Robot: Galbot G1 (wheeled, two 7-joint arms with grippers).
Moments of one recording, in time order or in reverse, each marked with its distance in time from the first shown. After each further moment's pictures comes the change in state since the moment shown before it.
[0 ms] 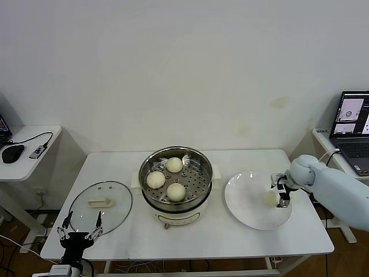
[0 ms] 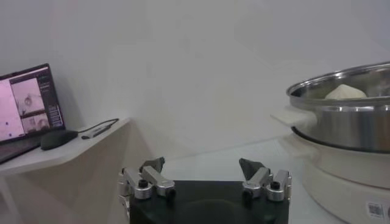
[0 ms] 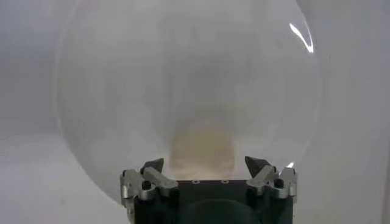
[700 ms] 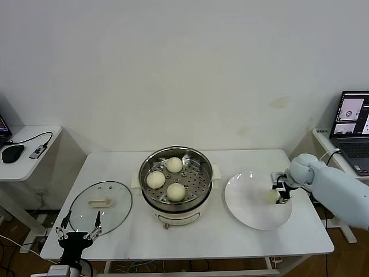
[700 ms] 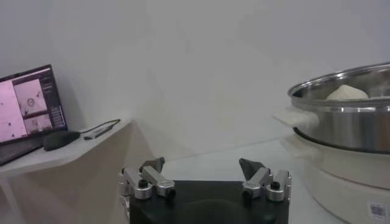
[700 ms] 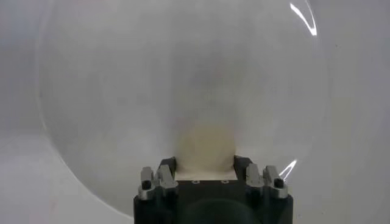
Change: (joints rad) left arm 0.007 0.000 -0.007 -0.013 -0.001 -0.001 0.000; right arm 0.054 -0.024 -0.020 0.036 0.029 -0.023 -0.018
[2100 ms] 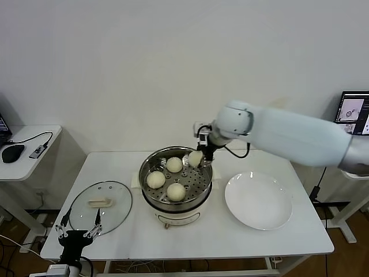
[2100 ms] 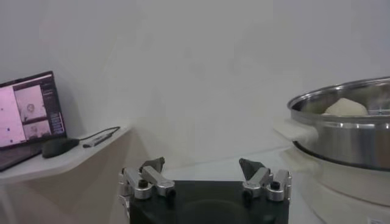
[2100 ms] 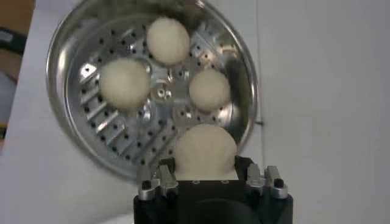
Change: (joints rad) left arm -0.003 -0.001 -0.001 -0.009 -0.013 -0.010 -0.002; right arm 0.570 0.360 -0.461 0.267 0.724 -0.433 0.241
